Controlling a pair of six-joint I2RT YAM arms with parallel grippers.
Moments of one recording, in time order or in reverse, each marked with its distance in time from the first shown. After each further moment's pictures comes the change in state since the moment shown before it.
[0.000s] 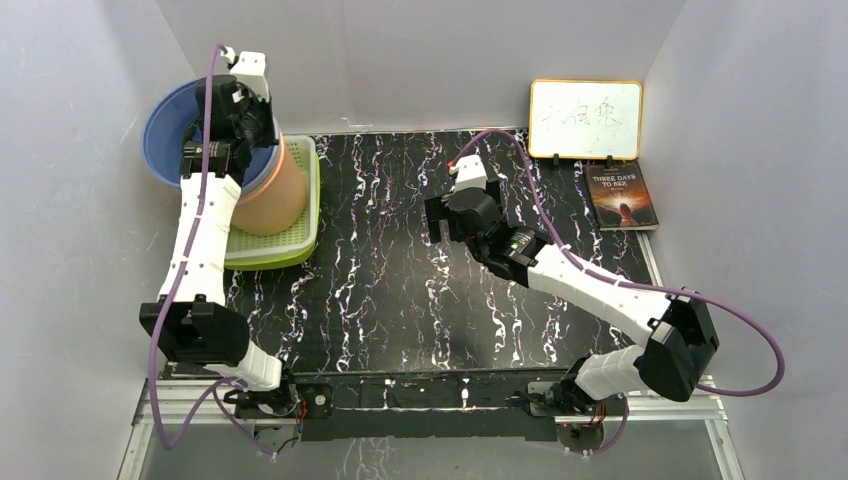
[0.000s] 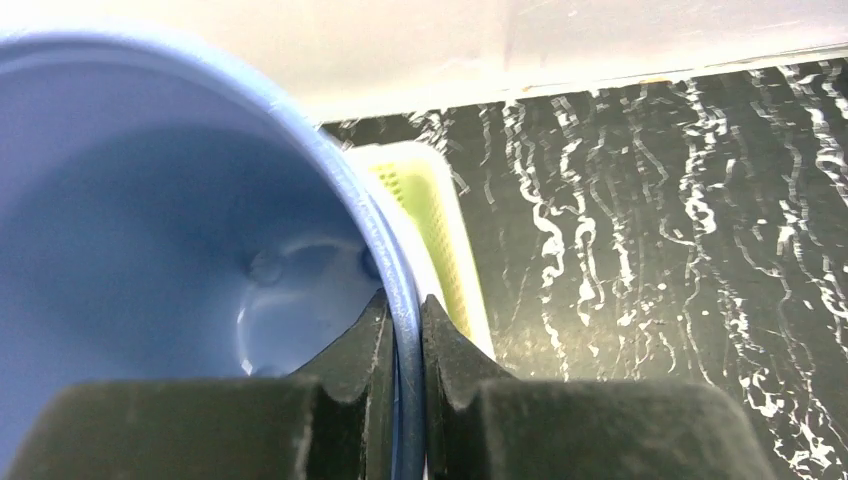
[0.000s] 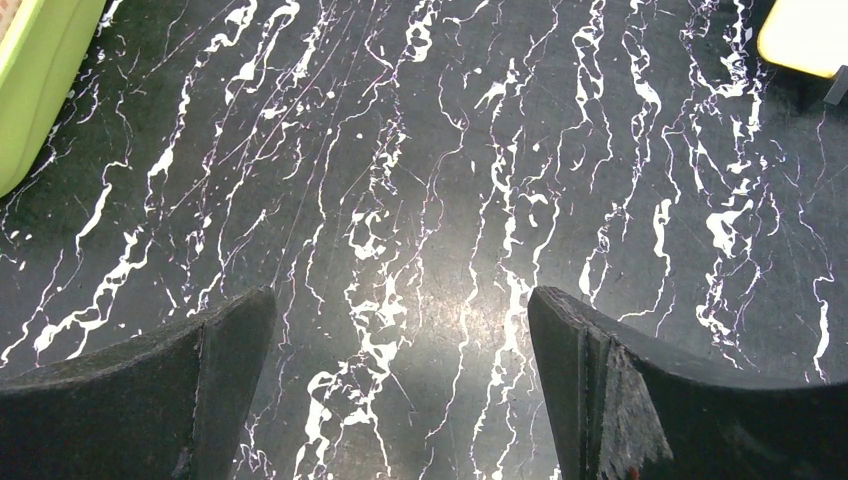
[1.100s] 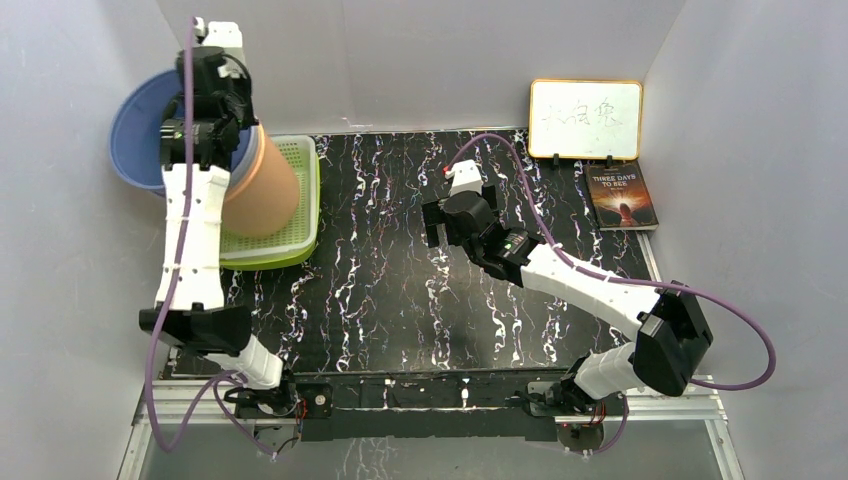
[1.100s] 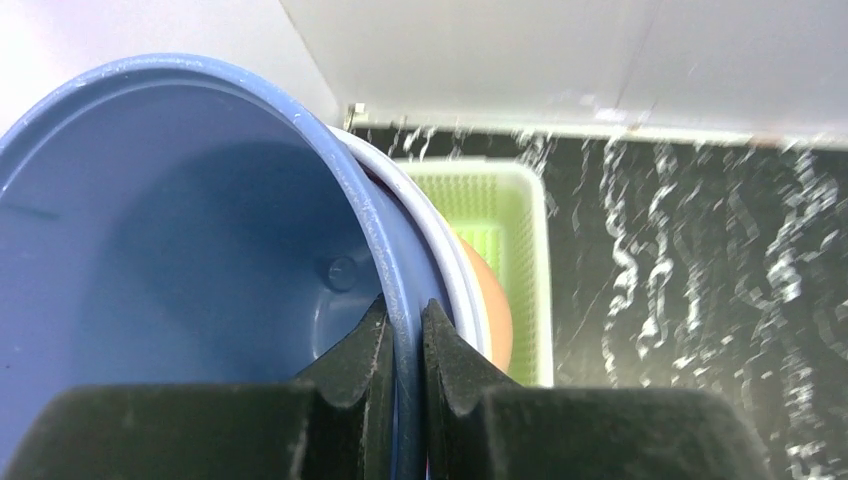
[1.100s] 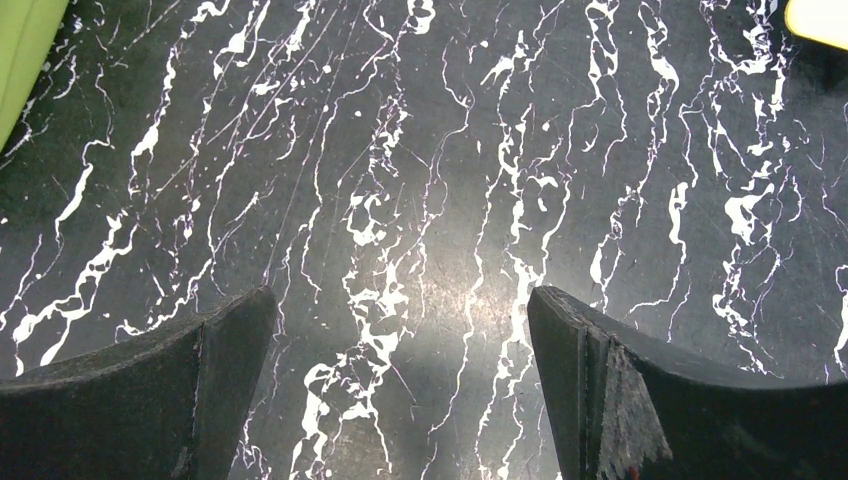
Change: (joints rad) left arm -0.037 0.032 0.376 -0.243 -0.314 -0.056; right arm 0.000 0.037 -0.015 0.012 -0.004 0.012
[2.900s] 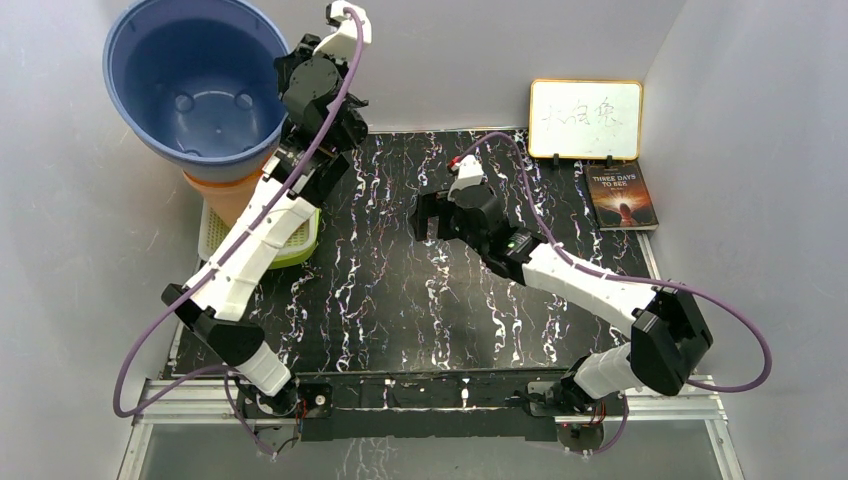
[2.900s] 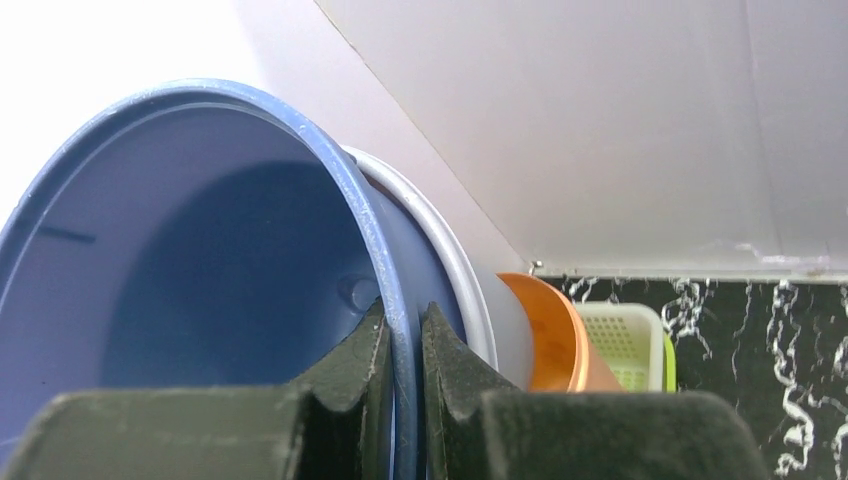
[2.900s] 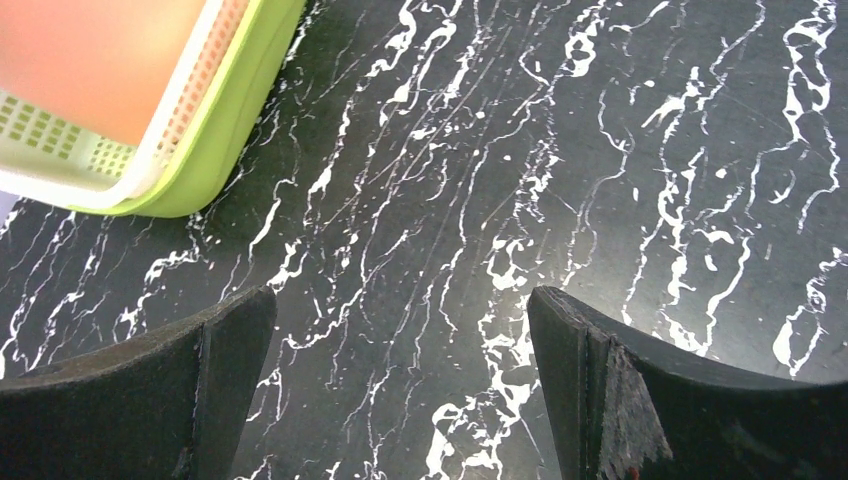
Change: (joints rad) left arm -0.609 0.039 -0.128 0.698 -0.859 0.763; right arm -0.050 0.010 -0.054 0.232 -0.293 0.125
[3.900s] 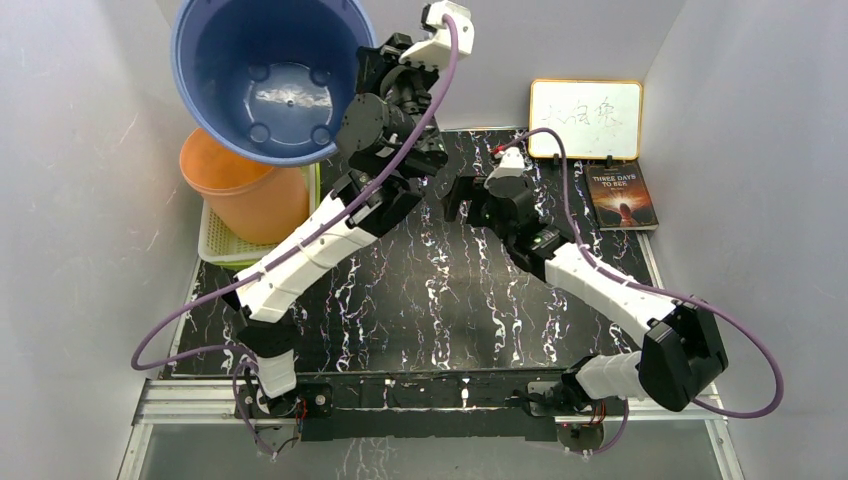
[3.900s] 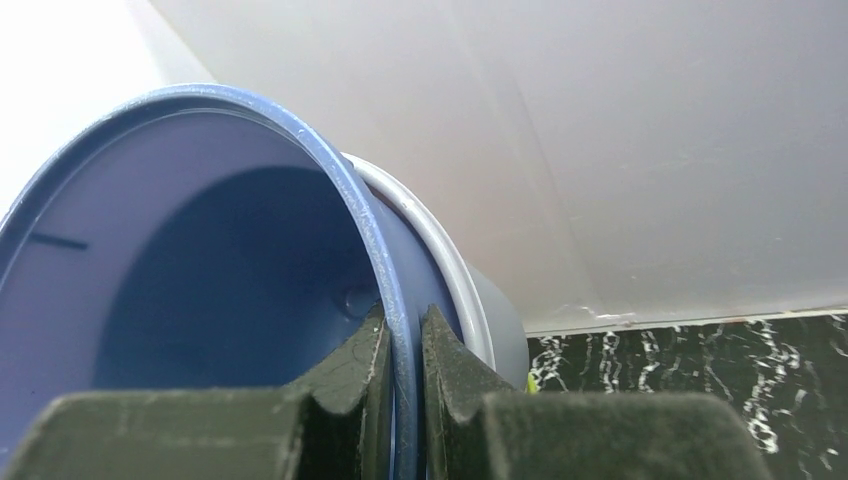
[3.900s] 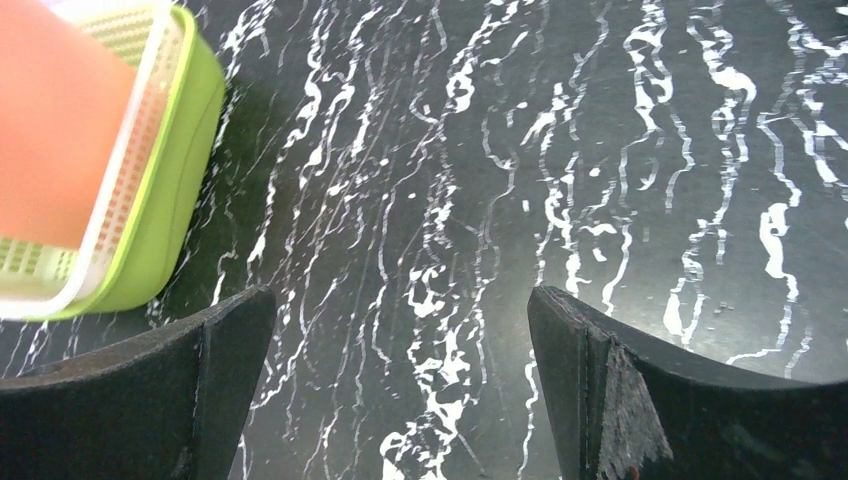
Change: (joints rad) left arm -0.413 0.214 0.333 0.414 -0.130 0.447; right arm -0.160 -0.085 -0.069 0.011 0.010 0.067
